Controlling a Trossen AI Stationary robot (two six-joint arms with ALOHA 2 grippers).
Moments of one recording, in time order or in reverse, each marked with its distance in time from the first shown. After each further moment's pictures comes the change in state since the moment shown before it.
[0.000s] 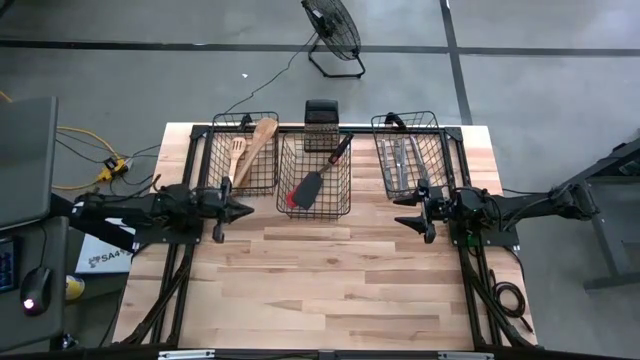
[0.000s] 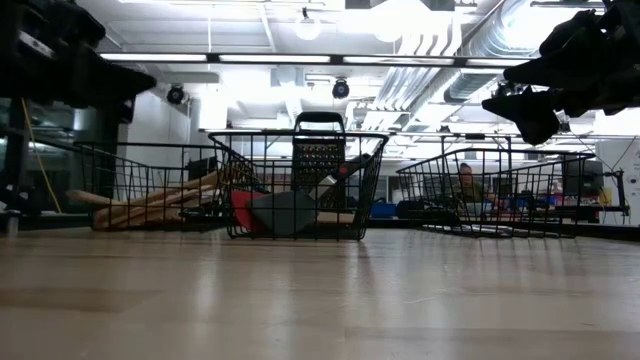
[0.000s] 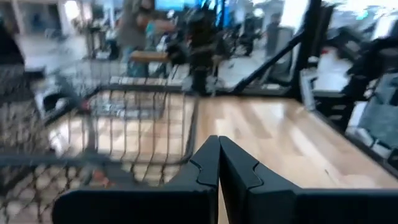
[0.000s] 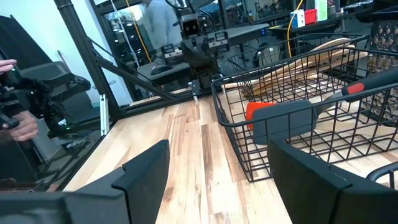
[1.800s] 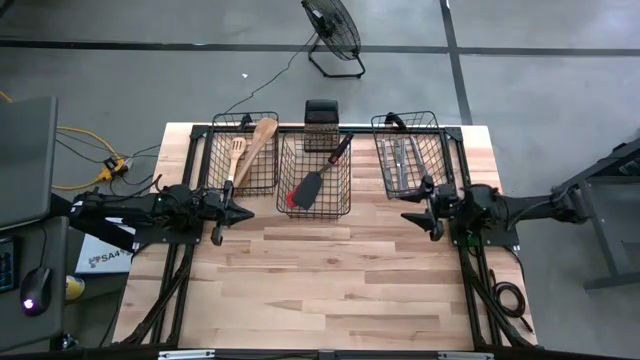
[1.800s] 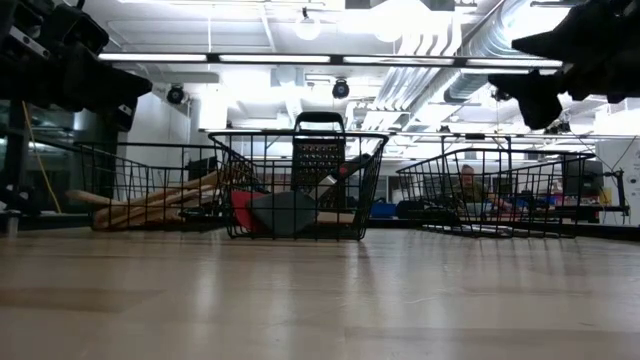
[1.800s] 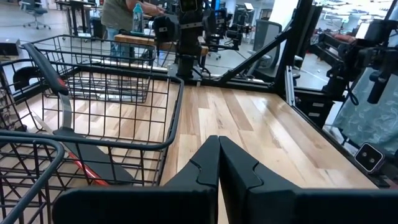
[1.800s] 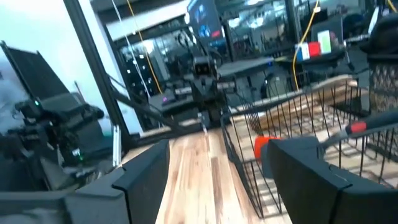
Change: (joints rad) left arm 0.000 0.015 0.012 -0.022 0.063 -0.082; right arm 0.000 -0.136 0.000 -0.003 -0.001 0.000
